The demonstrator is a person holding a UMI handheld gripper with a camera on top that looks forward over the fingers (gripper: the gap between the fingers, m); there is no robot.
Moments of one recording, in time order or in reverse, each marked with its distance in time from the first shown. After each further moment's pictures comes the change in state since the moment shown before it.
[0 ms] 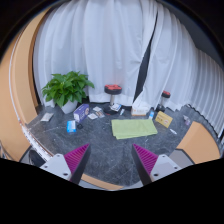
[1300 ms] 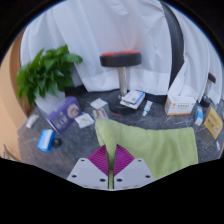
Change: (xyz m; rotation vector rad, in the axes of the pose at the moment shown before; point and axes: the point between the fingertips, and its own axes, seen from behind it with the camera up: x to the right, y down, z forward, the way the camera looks) arm -0.002 -0.012 0.462 -0.132 -0.308 0.034
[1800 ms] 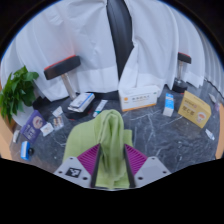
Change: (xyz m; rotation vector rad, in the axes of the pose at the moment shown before) arm 0.174 0.006 -0.010 0.003 0.173 0.180
